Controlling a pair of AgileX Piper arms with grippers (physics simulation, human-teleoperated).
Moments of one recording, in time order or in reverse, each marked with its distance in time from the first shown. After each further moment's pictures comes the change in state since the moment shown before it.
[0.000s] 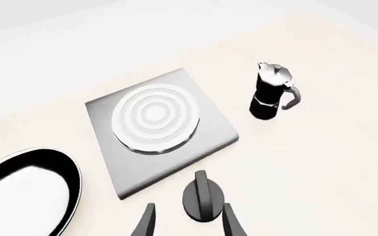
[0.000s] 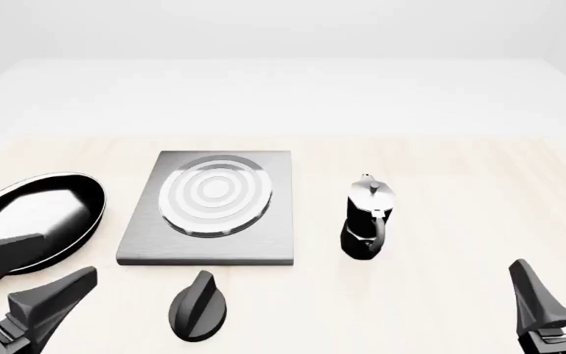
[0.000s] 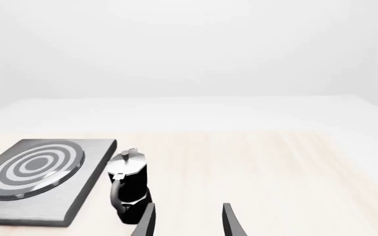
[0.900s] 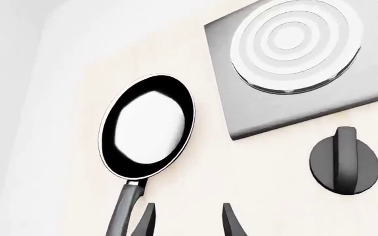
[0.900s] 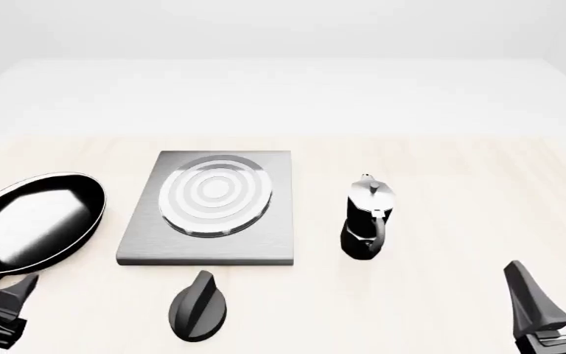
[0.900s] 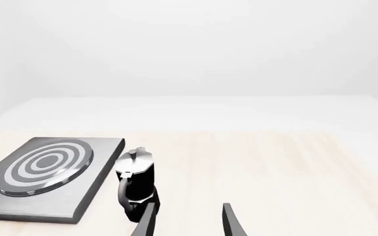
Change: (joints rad) left arm 0.633 0.077 0.114 -0.009 0.474; right arm 0.033 0.000 0.004 -0.003 0.011
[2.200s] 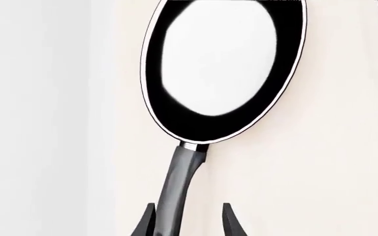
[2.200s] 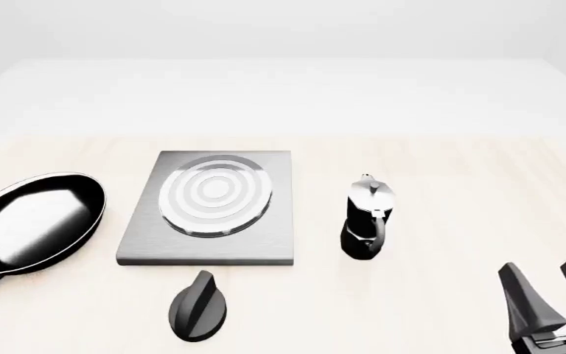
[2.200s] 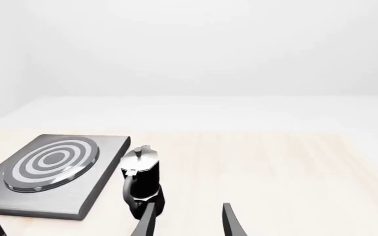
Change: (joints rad) left arm 0.535 0.681 0.187 -0.751 0.466; right arm 0.026 0.004 0.011 -0.012 0.004
